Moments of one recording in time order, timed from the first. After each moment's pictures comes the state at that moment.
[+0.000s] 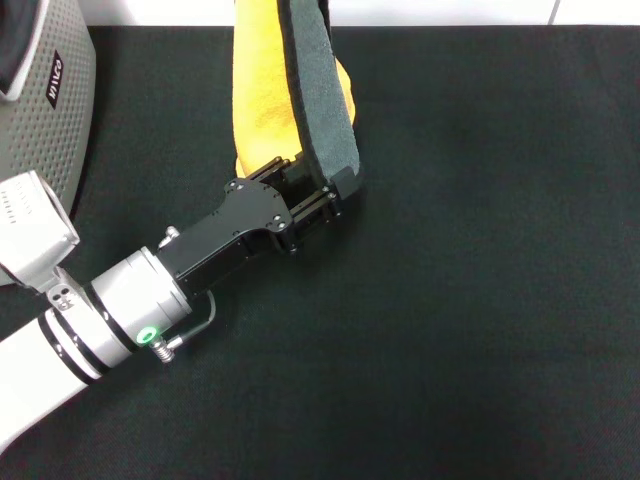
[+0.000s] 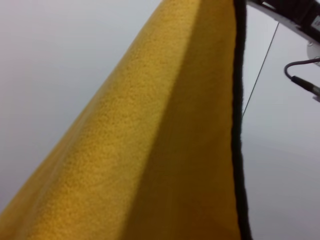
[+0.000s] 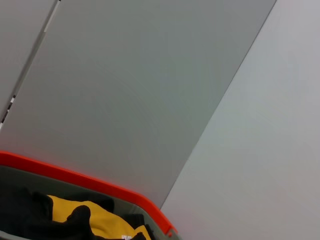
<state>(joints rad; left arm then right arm) -0.55 -2.11 0.94 -0.10 1.16 1.54 -0.78 0.71 2.02 -1.46 -1.37 -1.58 -0.88 1.52</state>
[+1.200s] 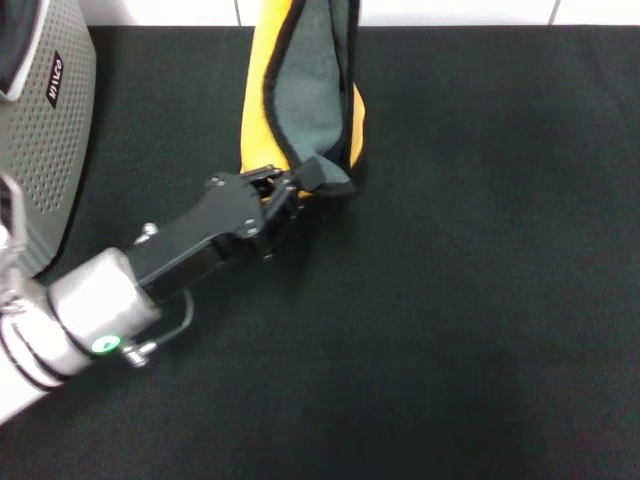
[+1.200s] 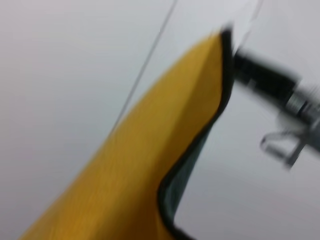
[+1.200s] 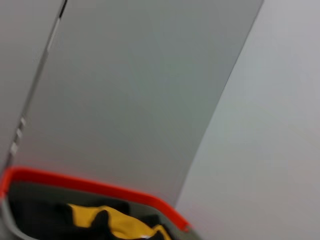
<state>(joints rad) -0.48 -2.10 0.96 0.03 1.21 1.68 -0.88 0.57 2.02 -1.44 -1.45 -1.53 -0.97 1.58</state>
